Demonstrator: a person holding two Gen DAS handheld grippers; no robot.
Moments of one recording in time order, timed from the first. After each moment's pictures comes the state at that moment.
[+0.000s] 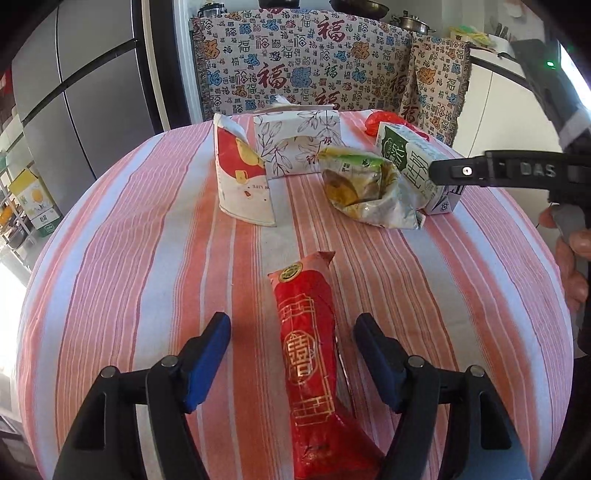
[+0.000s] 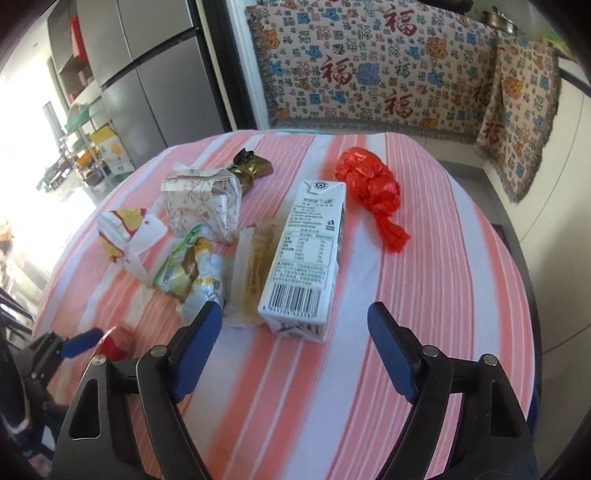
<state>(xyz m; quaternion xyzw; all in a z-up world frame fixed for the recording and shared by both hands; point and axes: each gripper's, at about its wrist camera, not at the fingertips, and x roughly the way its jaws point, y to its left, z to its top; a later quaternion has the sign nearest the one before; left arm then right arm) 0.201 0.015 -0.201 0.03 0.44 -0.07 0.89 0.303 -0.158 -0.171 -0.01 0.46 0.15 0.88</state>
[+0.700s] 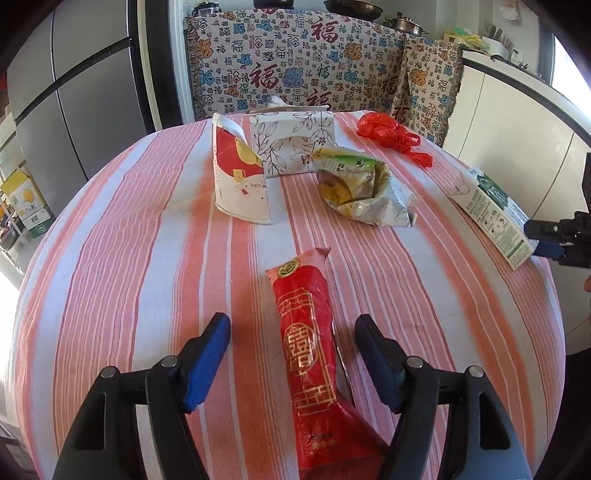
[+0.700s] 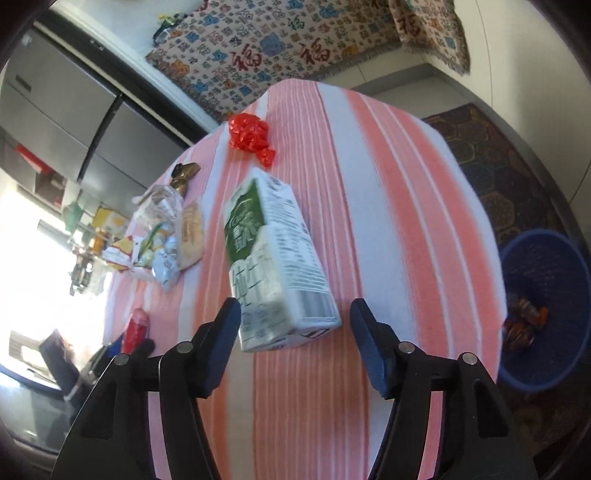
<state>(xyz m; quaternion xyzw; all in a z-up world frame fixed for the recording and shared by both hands) 0.197 0.024 -0.199 0.03 0.44 -0.10 0.89 0.233 -0.279 -0.187 0.18 0.50 0.11 0.84</state>
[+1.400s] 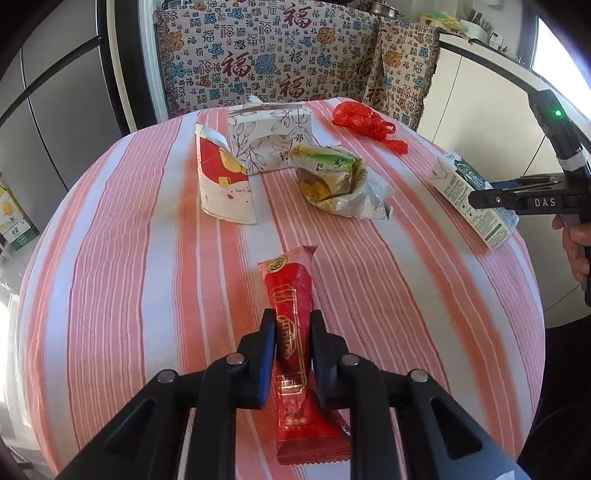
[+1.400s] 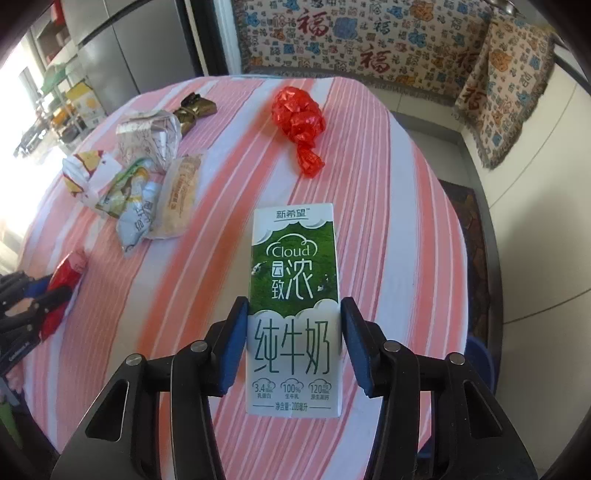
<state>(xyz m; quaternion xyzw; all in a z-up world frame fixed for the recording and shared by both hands) 0.198 0.031 -0.182 0.03 0.47 -0.14 0.87 0.273 -0.210 -0.168 -0.04 0.52 0.13 0.84</state>
